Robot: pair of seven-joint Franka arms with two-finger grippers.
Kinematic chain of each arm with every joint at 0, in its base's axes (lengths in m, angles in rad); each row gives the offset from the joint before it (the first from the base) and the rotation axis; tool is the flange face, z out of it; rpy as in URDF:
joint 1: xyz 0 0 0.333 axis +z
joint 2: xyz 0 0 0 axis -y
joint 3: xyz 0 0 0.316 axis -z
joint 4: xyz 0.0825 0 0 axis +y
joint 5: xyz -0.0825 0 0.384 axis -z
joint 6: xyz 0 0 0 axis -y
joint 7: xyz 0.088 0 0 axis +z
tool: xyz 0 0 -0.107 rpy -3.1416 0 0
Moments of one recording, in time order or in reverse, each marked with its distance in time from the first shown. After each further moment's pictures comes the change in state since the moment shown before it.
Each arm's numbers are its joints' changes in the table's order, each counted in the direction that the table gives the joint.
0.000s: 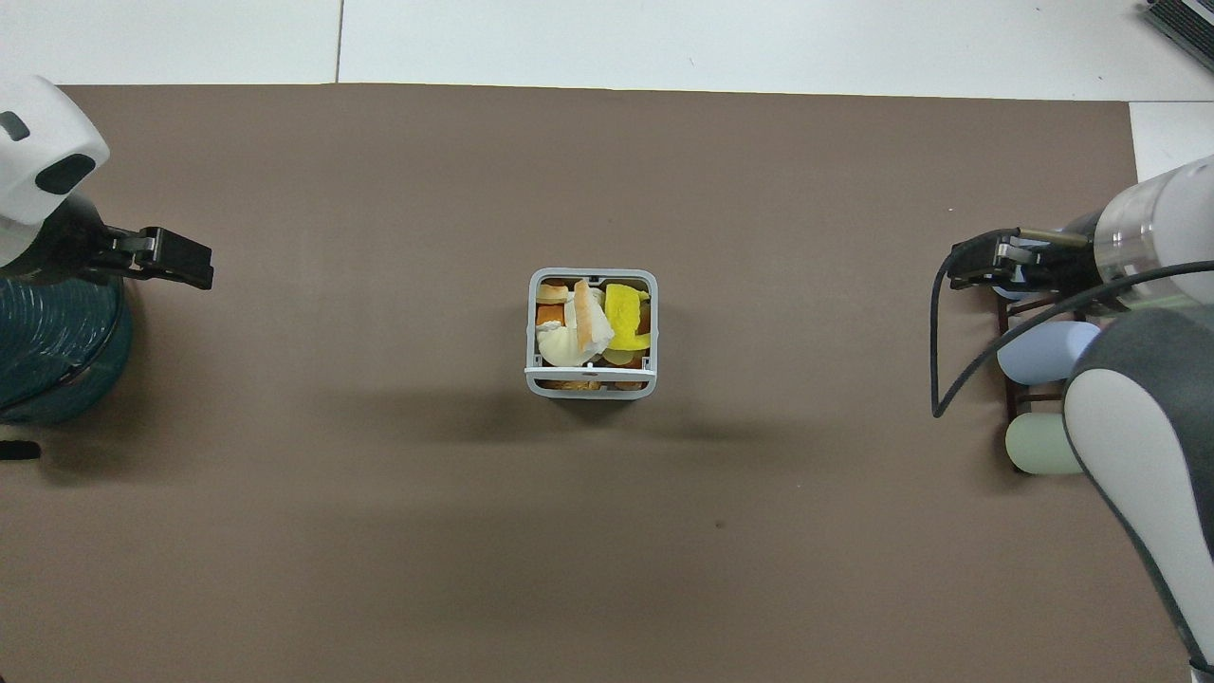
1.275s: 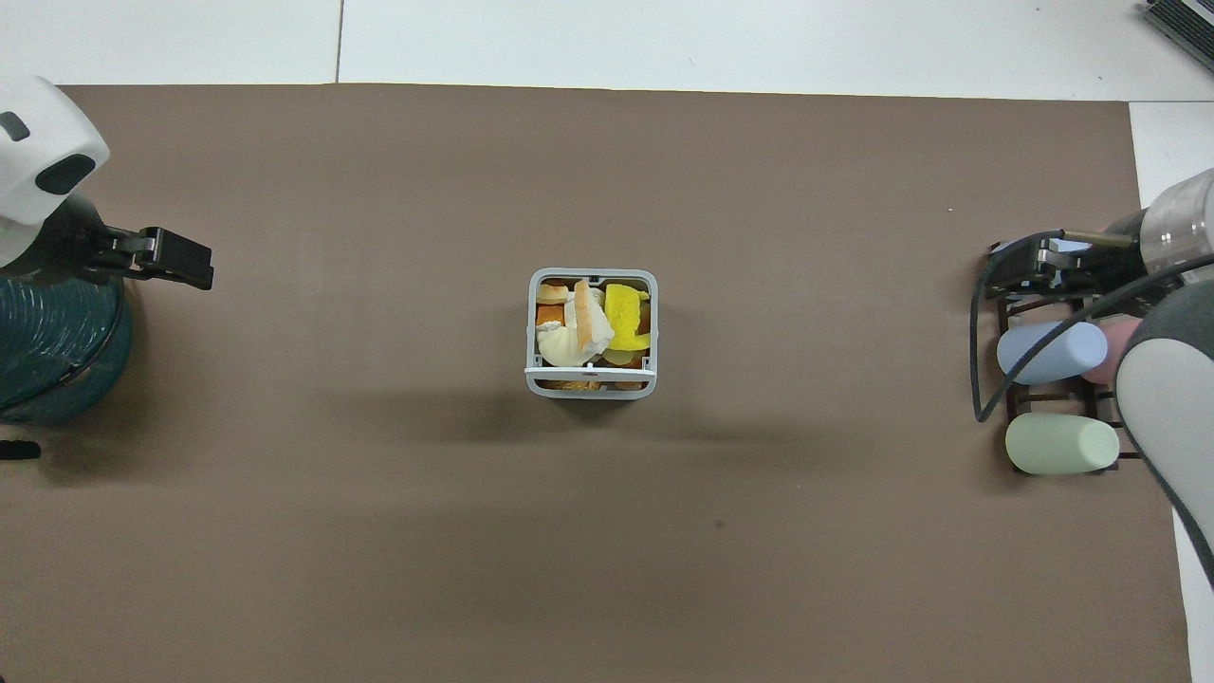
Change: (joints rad) left arm 0.000 0.000 0.000 0.000 0.000 0.000 0.000; right arm 0.130 -0.014 0.178 -0.030 -0.001 -0.073 0.067
